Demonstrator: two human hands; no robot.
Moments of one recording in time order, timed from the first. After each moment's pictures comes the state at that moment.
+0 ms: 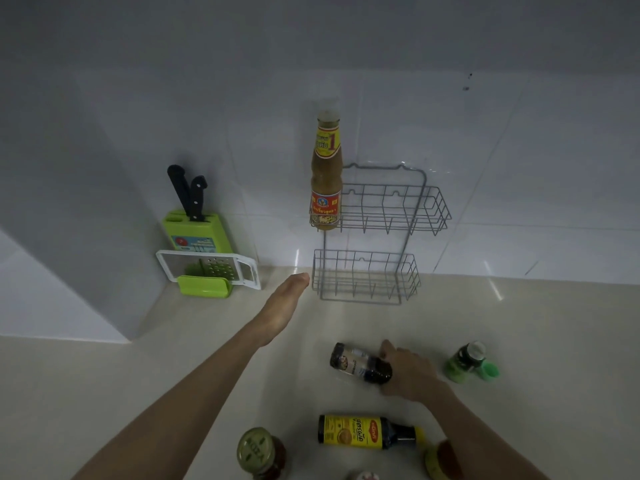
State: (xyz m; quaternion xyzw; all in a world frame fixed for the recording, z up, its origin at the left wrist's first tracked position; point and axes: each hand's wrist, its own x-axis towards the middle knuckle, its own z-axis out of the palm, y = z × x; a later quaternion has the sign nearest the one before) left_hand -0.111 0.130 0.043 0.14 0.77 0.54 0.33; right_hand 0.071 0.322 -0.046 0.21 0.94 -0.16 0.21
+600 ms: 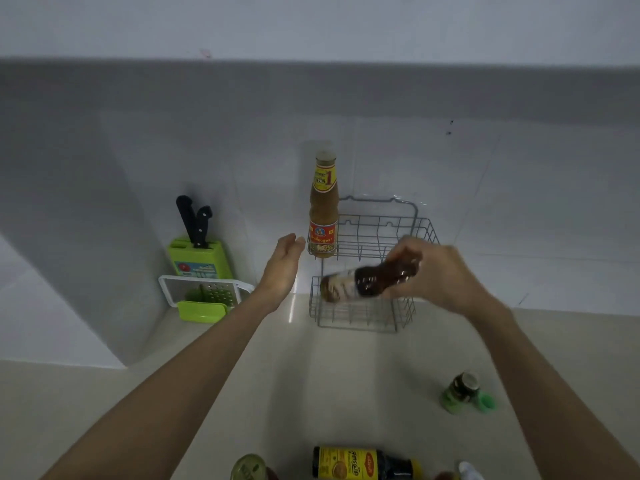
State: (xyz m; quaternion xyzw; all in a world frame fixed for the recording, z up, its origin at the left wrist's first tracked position) left_hand -0.143 0.169 0.126 0.16 0.76 0.60 0.16; right_hand 0.037 0.355 0.191 0.12 0.94 -0.30 -0.13
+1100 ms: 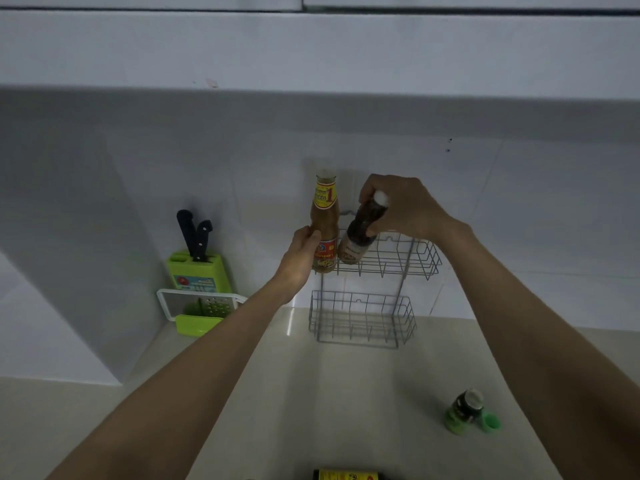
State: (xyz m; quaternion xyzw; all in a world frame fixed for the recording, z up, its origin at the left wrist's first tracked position) left_hand -0.150 0.201 0.163 0.20 0.74 0.62 0.19; right_hand -0.060 0.379 0.262 0.05 0.96 -0.25 -0.16
